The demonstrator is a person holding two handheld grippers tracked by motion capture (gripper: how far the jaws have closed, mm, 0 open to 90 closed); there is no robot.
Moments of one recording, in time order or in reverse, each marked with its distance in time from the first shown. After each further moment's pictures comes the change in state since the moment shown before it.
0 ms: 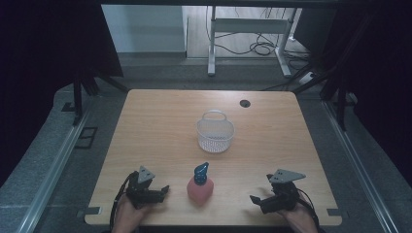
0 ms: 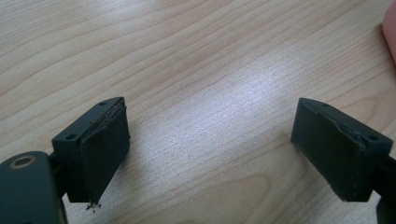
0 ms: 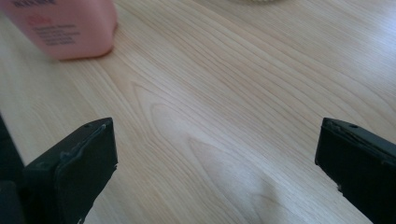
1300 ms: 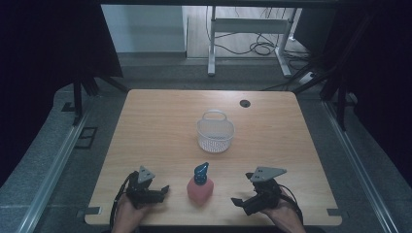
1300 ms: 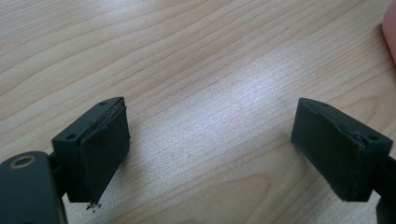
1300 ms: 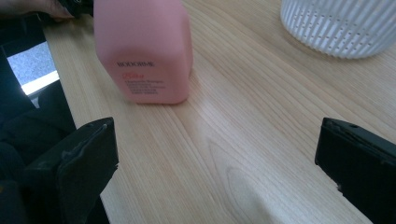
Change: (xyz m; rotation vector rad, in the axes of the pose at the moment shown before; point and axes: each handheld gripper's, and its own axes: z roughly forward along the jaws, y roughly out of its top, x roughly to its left) left arm 0.000 0.000 0.000 0.000 0.000 0.000; right arm 0.037 0.043 0.016 -0.024 0.150 -0.079
